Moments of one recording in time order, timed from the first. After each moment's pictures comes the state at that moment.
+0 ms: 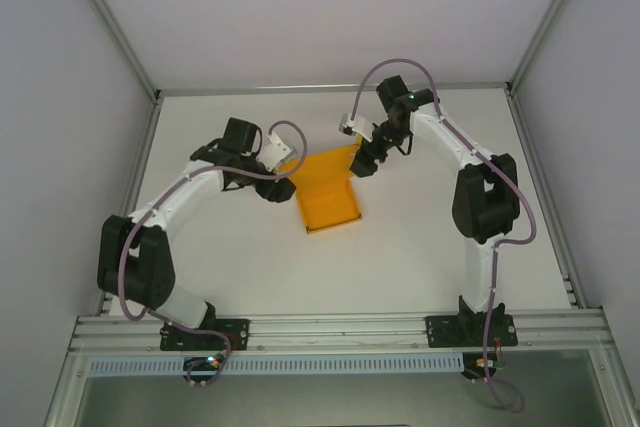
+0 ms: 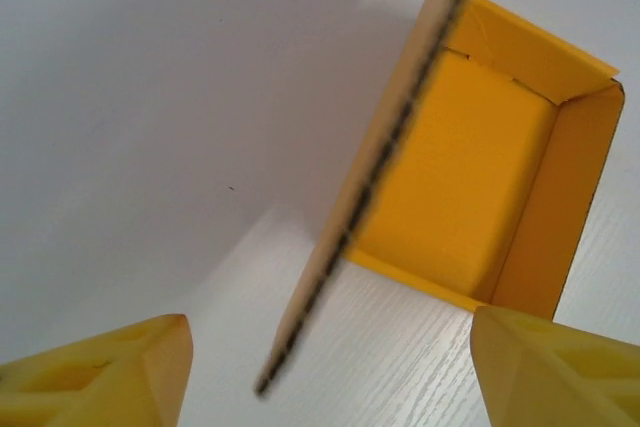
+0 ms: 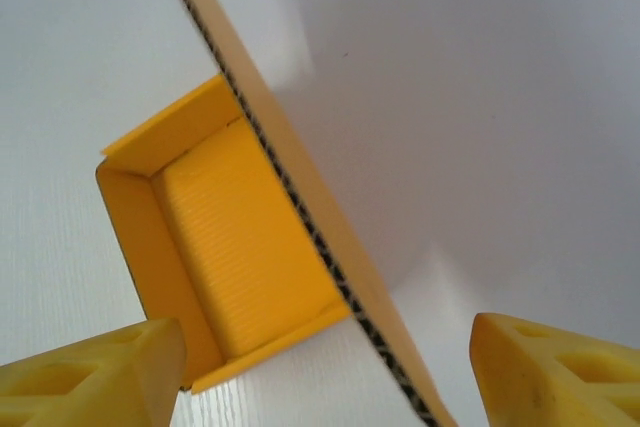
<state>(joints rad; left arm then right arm) -0.40 1.56 1.17 -0.66 0.40 0.36 0.30 2.04 1.82 -1.07 -0.63 -0.85</state>
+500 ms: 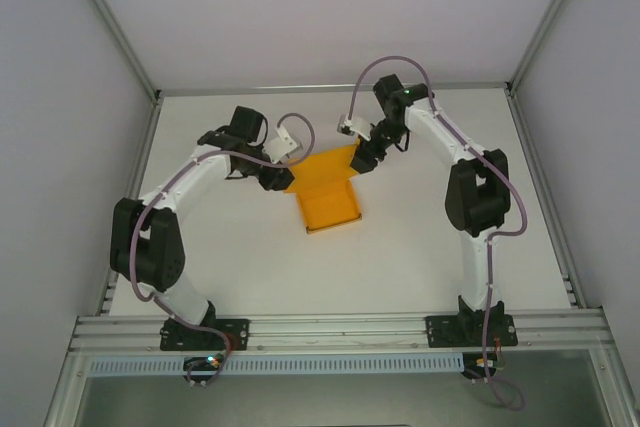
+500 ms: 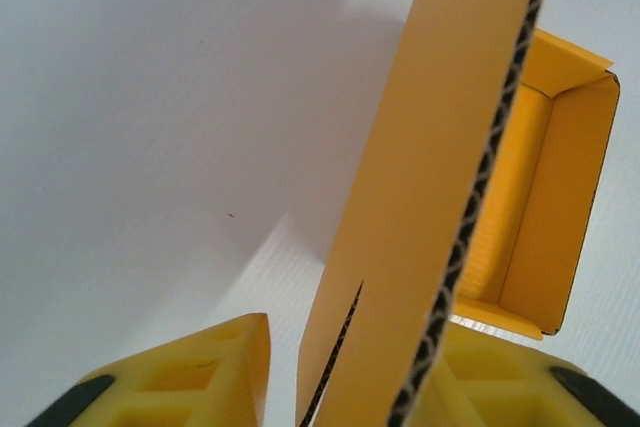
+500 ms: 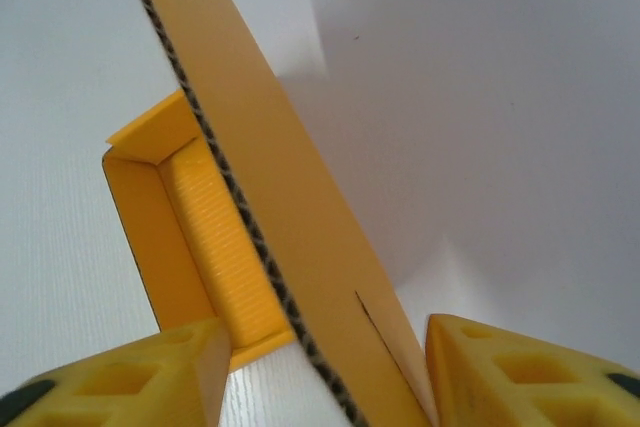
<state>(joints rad) -0.40 1.66 1.30 -0.75 0.42 0.45 0.30 2.12 1.93 -1.17 -0.63 -0.87</state>
